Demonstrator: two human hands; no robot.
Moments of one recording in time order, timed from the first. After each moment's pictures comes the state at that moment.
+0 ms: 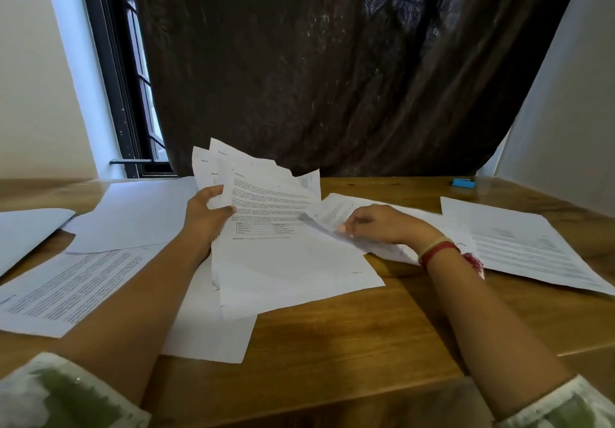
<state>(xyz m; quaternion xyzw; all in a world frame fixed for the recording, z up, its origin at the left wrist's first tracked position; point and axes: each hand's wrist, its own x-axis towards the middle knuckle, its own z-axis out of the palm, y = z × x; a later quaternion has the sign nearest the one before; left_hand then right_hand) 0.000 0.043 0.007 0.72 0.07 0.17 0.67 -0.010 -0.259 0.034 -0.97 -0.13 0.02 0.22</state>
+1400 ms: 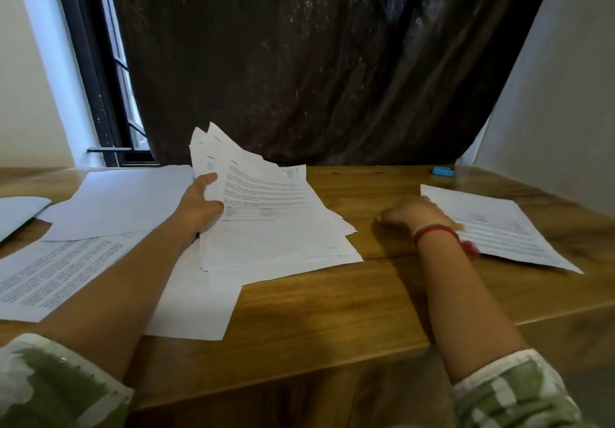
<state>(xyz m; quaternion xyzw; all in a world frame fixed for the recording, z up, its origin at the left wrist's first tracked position) -0.004 0.033 0.010 0.83 0.06 0.12 0.54 -0.019 -0.304 0.037 -0.94 0.28 0.01 0.18</state>
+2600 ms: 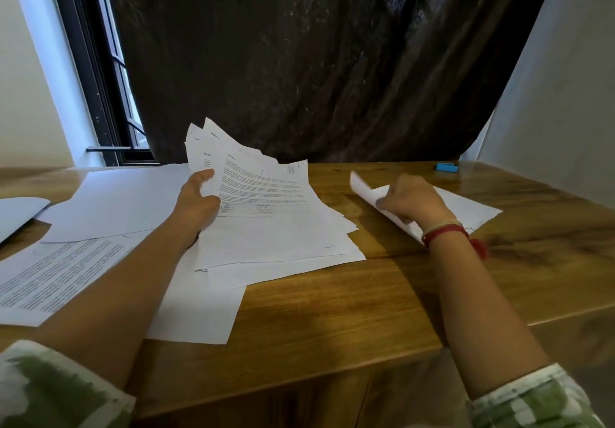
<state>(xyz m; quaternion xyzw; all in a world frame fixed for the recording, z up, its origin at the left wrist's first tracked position) -0.012 0.026 0.016 0.80 0.08 0.16 0.57 -0.022 -0.290 0.053 -0.97 0.11 -0.09 0.19</state>
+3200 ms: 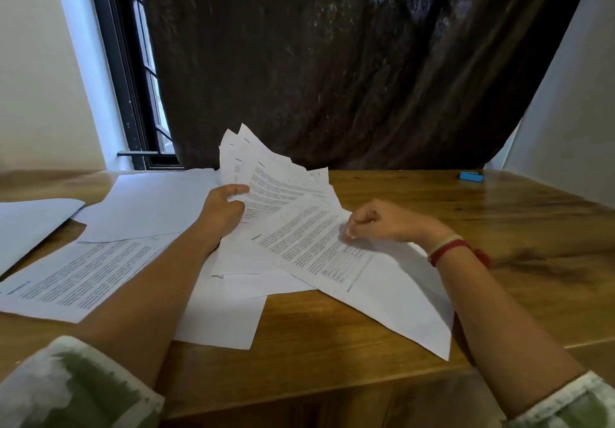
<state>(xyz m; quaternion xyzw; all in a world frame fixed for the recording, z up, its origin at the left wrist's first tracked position) -0.005 0.035 0.012 0.77 0.05 0.11 0.63 -0.023 -0.254 0.036 -0.93 -0.23 0.06 0.29</state>
